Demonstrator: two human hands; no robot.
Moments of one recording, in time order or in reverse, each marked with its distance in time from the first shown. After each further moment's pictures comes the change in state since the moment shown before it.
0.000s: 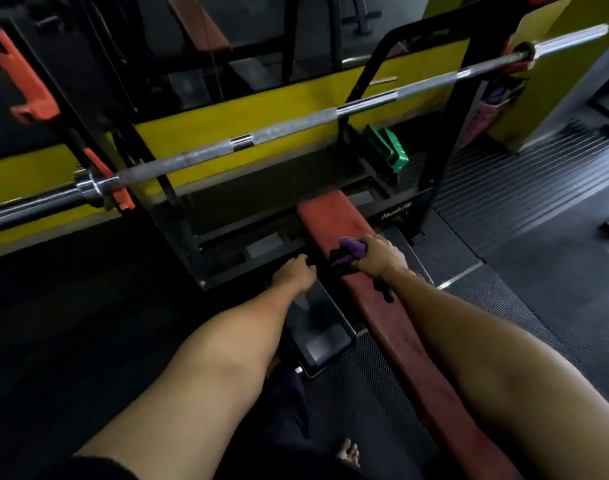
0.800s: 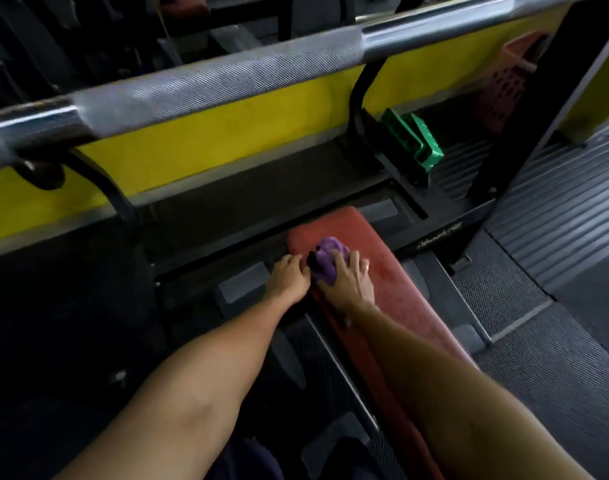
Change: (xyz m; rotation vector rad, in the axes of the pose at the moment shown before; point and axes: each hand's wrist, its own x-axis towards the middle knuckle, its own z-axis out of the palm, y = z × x) left_hand 0.400 -0.035 0.080 -0.007 0.145 0.013; right_hand 0.352 0.057 0.219 0.038 0.009 -0.019
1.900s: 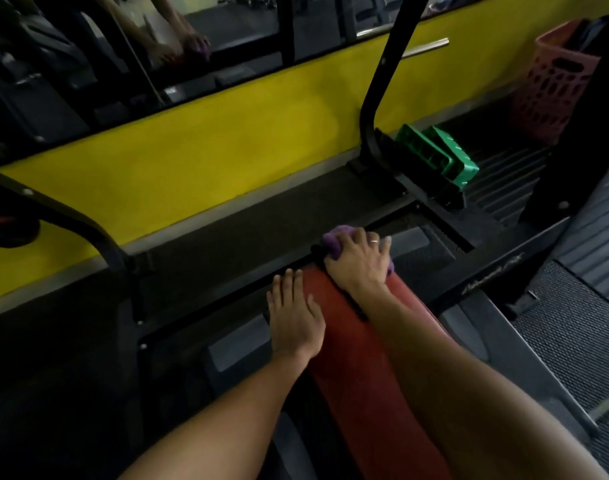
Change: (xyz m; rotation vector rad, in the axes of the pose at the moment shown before) left_hand 0.117 0.002 0.076 0.101 0.416 0.069; right_hand 0.212 0.026 0.004 -0.154 0.200 -0.069
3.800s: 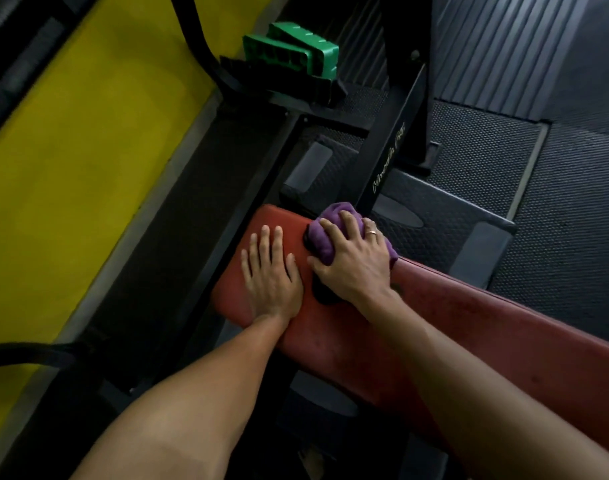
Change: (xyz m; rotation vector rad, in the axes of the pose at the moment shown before) left_hand 0.021 0.051 0.017 0.226 -0.082 0.551; right_hand -0.122 0.072 -0.012 0.150 -0.009 0.473
